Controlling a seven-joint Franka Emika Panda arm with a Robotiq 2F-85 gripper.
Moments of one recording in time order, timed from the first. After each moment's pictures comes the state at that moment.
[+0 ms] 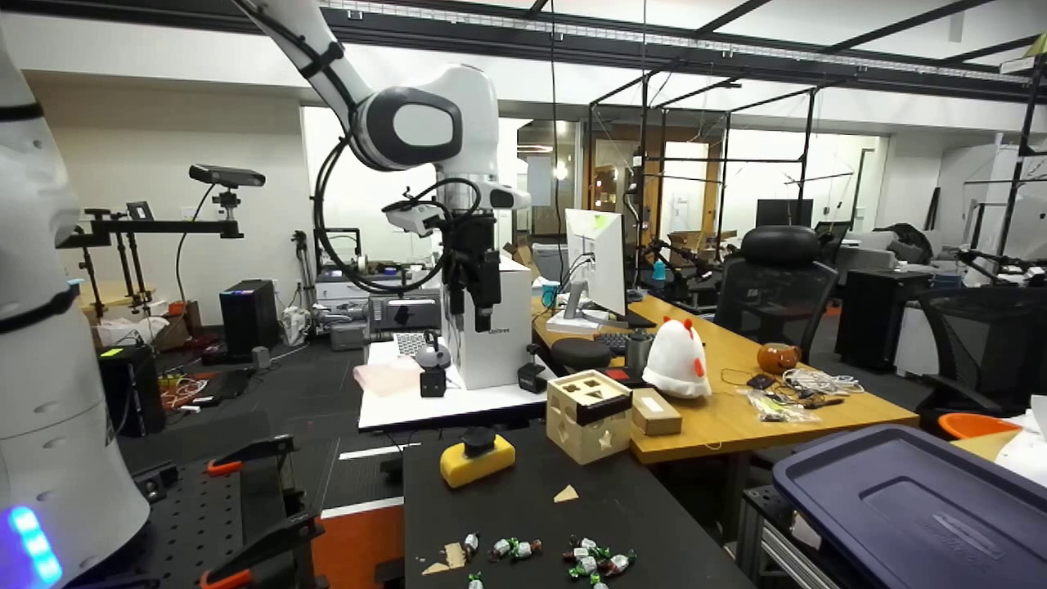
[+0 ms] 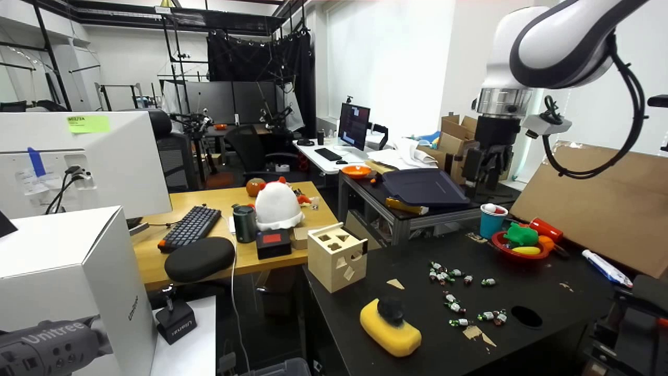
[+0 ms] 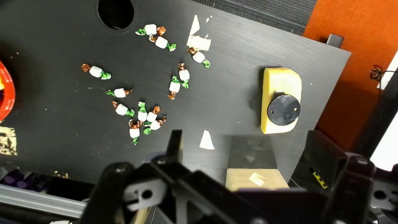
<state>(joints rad) 0.00 -0.08 -0.05 -2.50 0.06 2.44 -0.04</state>
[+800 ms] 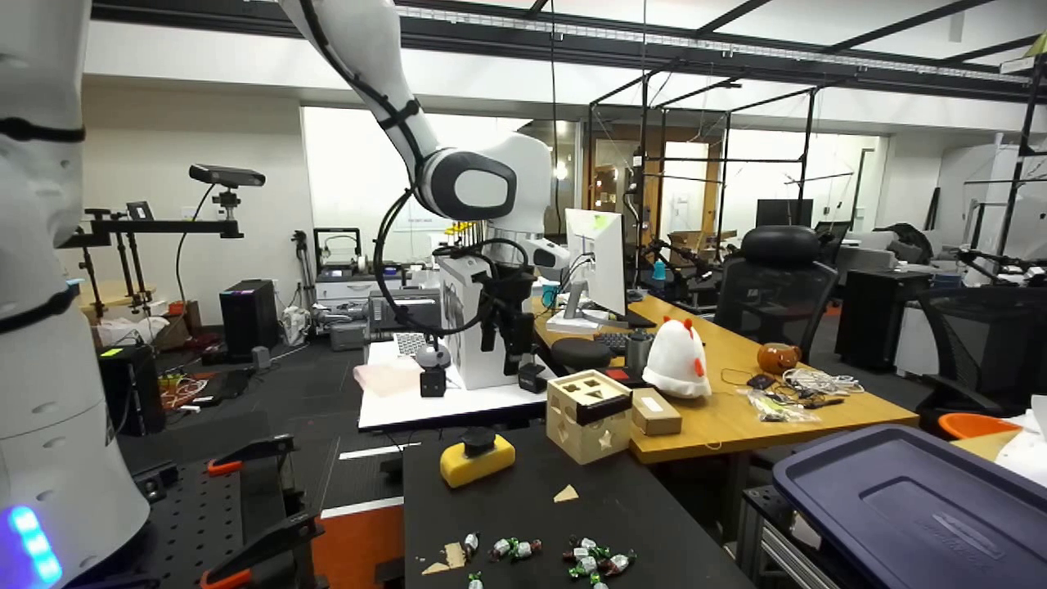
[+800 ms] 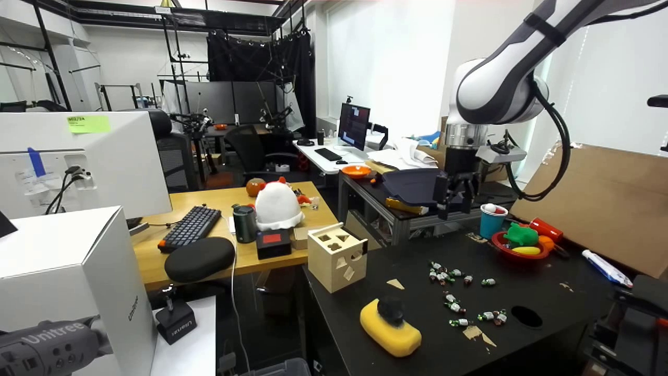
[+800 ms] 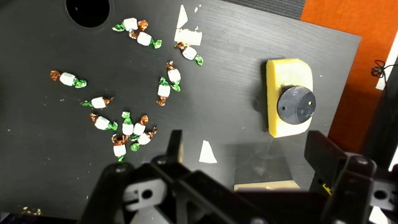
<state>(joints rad) -0.02 0.24 -0.04 -2.28 0.16 2.45 -0.07</state>
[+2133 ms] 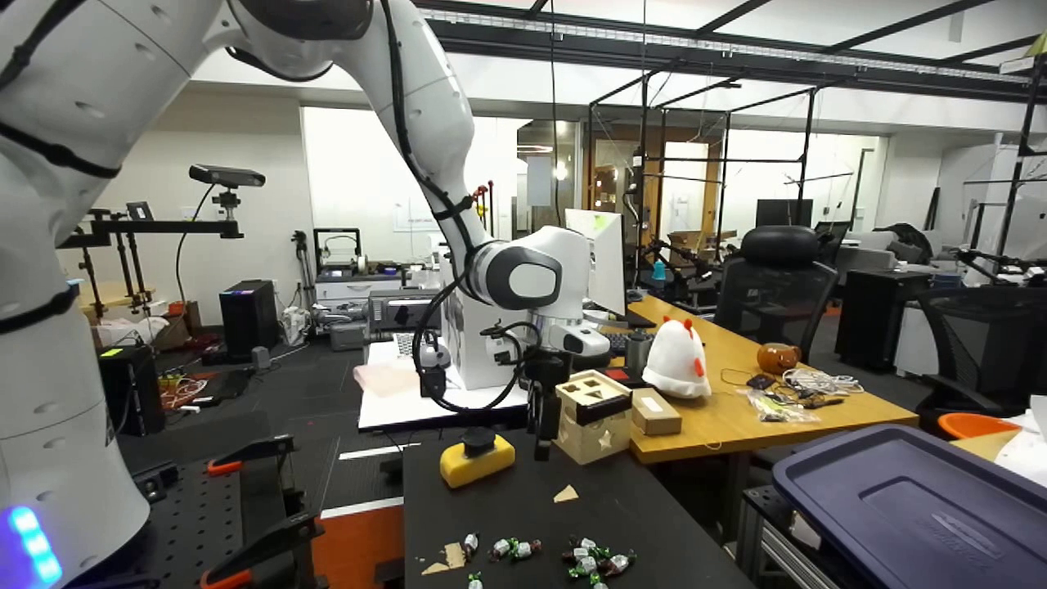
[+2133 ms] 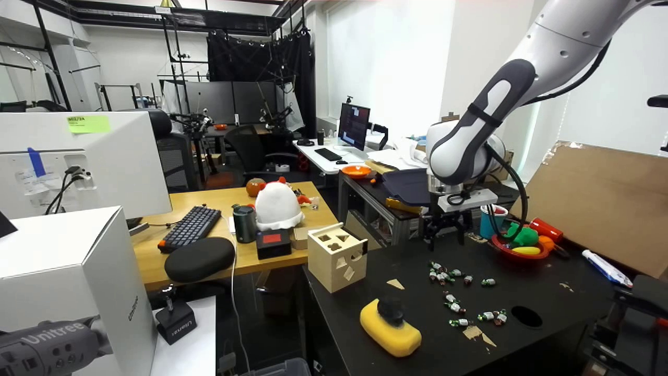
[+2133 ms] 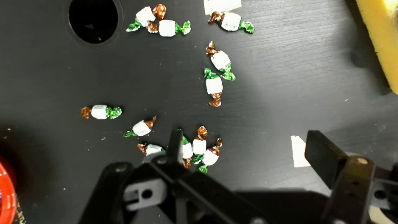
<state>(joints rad) 0.00 0.66 -0.12 -2.01 0.05 2.52 0.35</state>
